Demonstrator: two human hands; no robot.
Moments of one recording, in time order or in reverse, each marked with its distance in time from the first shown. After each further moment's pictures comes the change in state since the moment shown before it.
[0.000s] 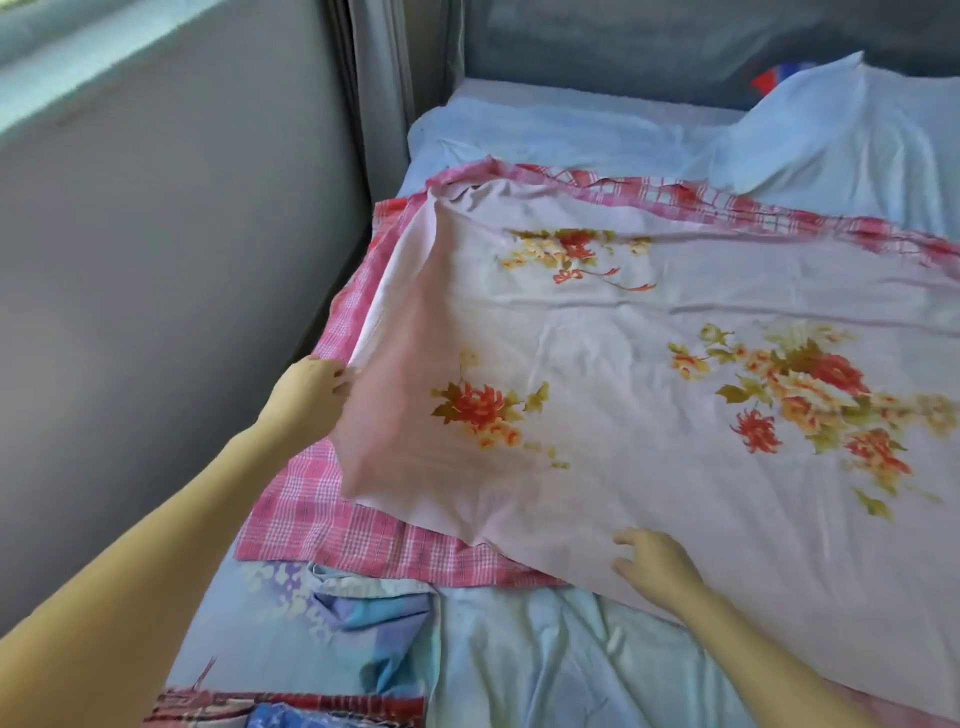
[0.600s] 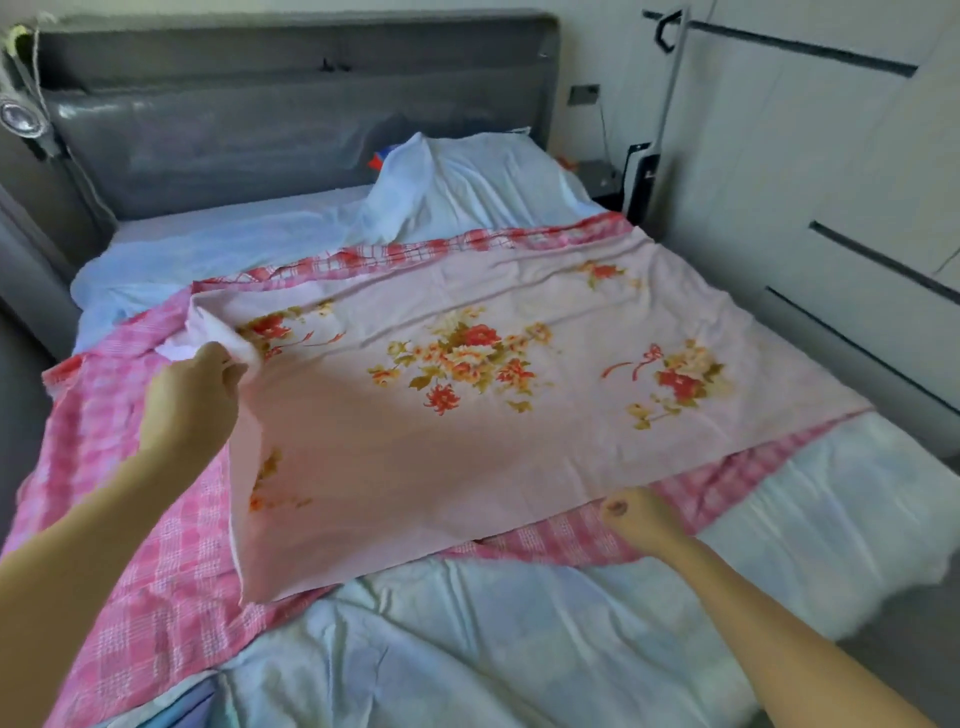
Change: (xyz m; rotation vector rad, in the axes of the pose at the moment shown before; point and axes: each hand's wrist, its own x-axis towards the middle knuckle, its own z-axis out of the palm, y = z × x) left_hand -0.127 0.313 -0.040 0.021 0.337 0.536; right_hand -0.284 0.267 -0.061 0.488 0.447 0.374
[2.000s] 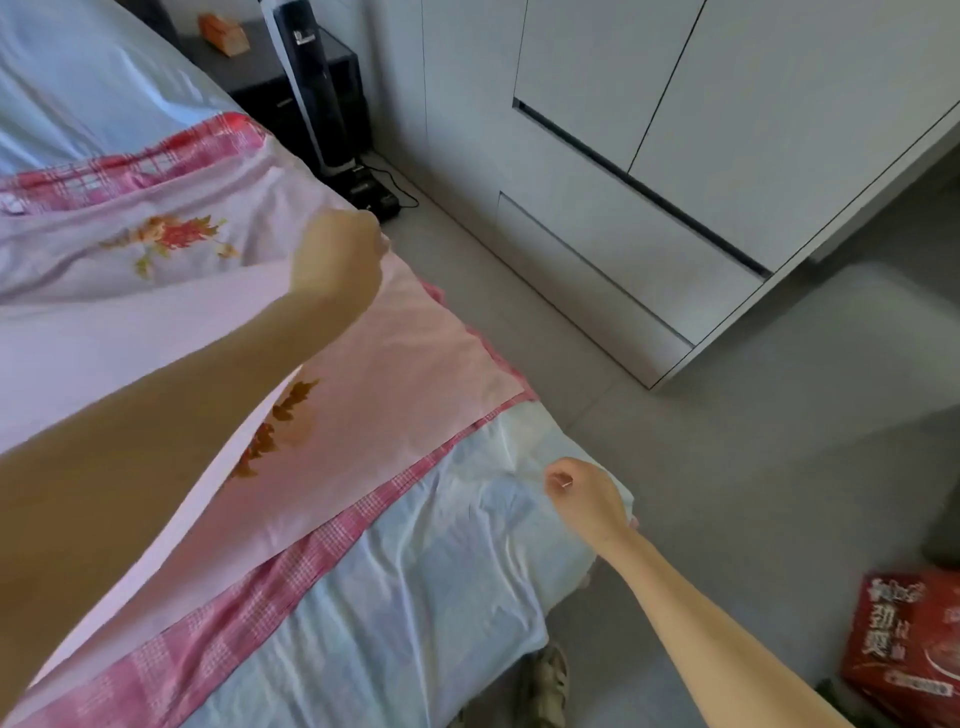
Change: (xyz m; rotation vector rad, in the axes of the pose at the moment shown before) left_hand 0.070 0.994 0.382 -0.146 -0.327 0.439; right_hand 0.284 0.621 -0.383 0.221 0.131 0.228
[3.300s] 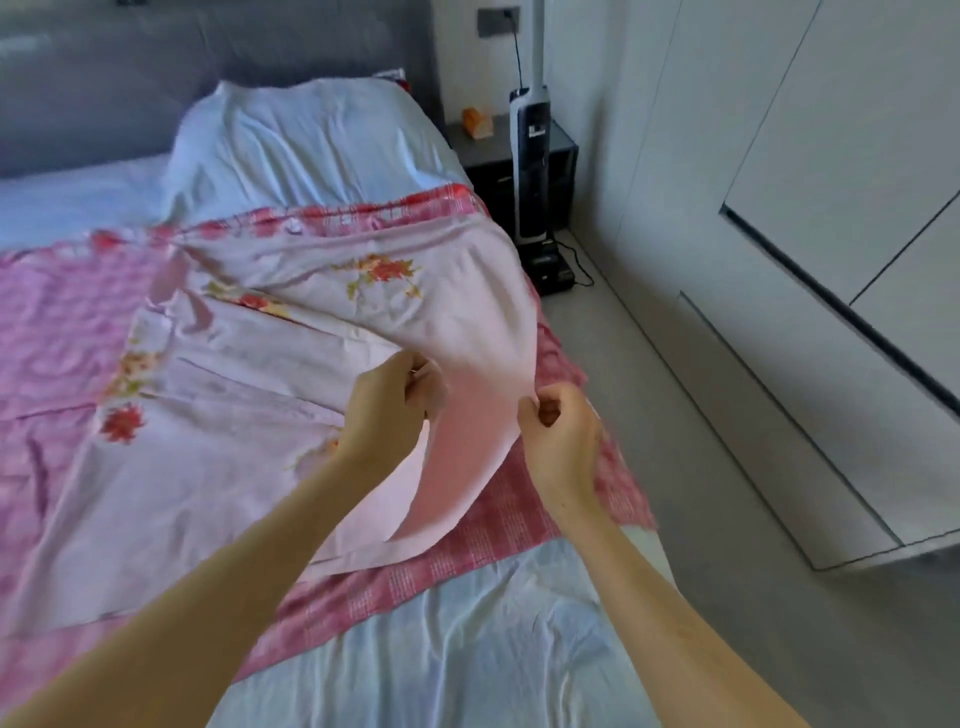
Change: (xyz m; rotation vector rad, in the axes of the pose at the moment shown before) left_hand -0.097 -0.017 -0.022 -0.479 0.214 -0.434; right_hand 0.056 -0.193 -0.015 0.583 0.210 -0.618
